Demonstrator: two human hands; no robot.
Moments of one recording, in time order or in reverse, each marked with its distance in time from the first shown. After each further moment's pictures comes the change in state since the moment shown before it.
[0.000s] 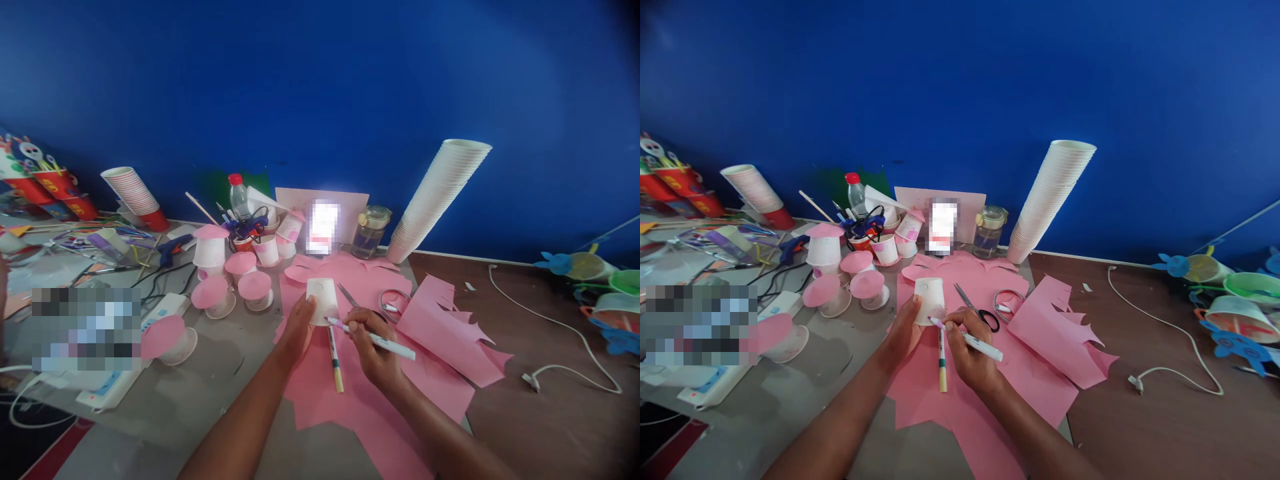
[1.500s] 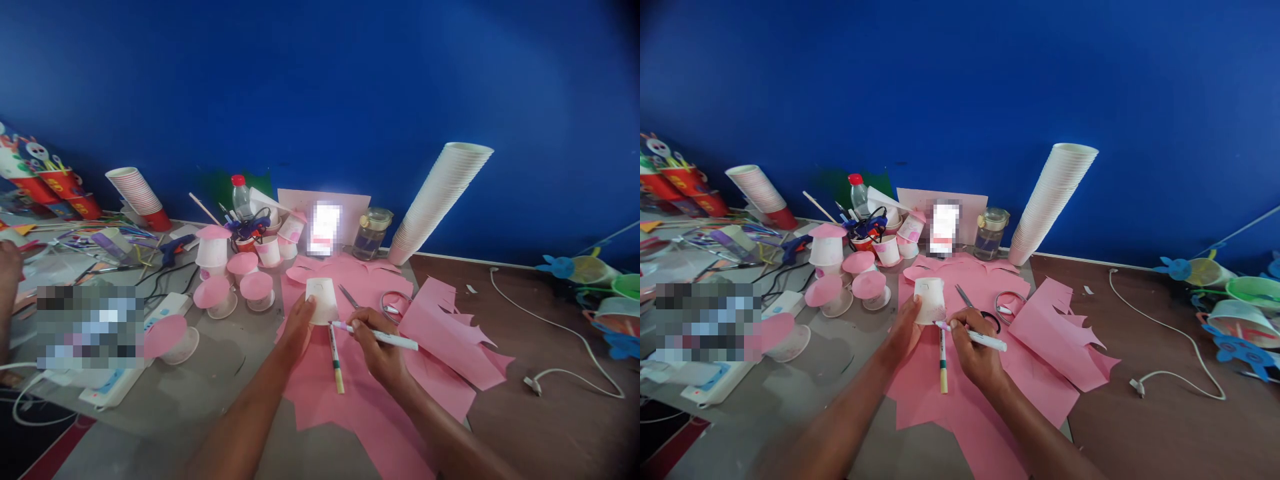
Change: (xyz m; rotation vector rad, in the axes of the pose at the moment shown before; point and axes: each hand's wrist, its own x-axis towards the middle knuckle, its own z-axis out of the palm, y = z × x) left_hand 0.004 -0.002 -0.004 -0.002 0.019 0.013; right_hand 0.005 -0.006 -0.005 -0.058 -0.006 0.141
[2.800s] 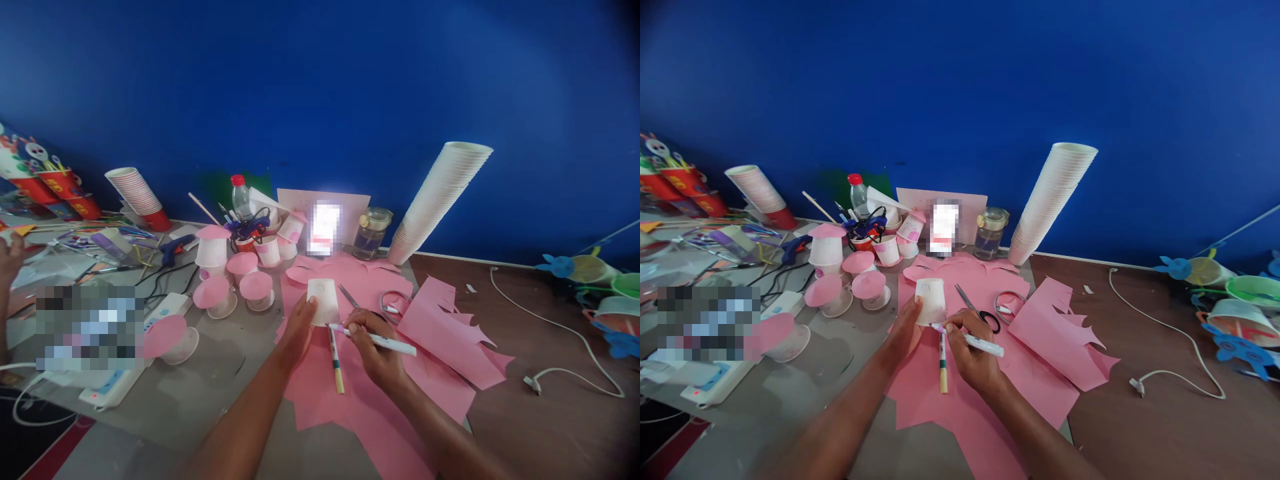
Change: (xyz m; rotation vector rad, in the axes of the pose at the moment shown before) left_hand -0.004 0.002 0.003 0.033 -0.037 0.008; right_hand -0.003 0.002 0.002 0.046 -0.032 -0.121
